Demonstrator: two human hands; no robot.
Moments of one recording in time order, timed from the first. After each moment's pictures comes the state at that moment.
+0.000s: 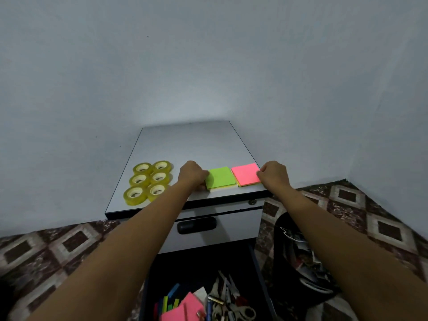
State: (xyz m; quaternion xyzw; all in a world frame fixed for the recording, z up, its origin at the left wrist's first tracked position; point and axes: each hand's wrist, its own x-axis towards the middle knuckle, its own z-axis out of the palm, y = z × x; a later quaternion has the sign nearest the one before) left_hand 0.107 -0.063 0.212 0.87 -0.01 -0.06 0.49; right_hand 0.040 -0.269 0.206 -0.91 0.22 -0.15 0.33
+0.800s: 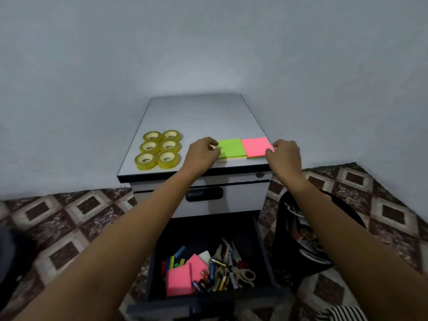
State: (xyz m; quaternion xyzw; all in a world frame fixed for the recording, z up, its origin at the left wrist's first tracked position) left_hand 0.053 -0.049 0.215 0.90 -0.14 0.05 0.40; right_hand 0.000 -0.243 0.206 -0.91 0.19 -0.24 0.28
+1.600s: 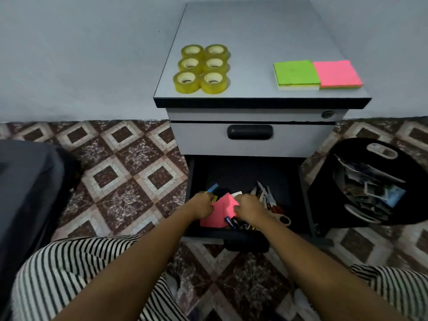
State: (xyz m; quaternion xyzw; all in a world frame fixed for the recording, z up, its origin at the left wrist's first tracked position) left_hand -0.049 0.081 -0.017 0.93 -0.09 -0.32 0.17; right_hand -0.072 -0.083 -0.039 -0.94 0.03 0.23 0.26
